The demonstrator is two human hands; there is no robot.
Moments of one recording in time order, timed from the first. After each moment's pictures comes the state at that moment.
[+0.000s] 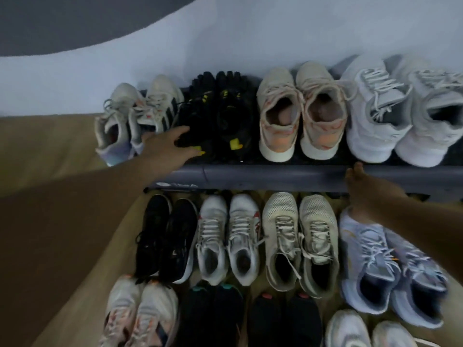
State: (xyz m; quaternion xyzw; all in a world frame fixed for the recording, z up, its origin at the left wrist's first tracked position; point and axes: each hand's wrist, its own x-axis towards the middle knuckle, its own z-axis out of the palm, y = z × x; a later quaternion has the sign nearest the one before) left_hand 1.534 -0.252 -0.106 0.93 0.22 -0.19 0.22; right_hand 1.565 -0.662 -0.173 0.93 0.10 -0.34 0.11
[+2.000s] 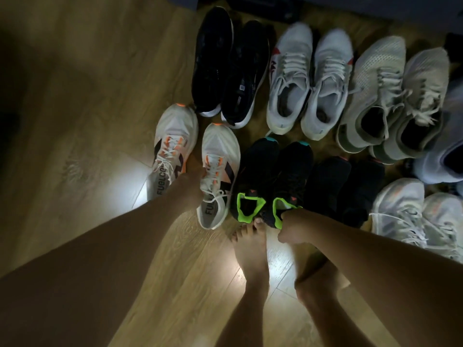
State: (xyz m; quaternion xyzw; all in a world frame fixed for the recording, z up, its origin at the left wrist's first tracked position) left_hand 1.082 -0.213 -0.263 0.84 0.25 -0.40 0.26; right_hand 1.157 -0.467 -0.254 0.71 0.18 -0.66 0.12
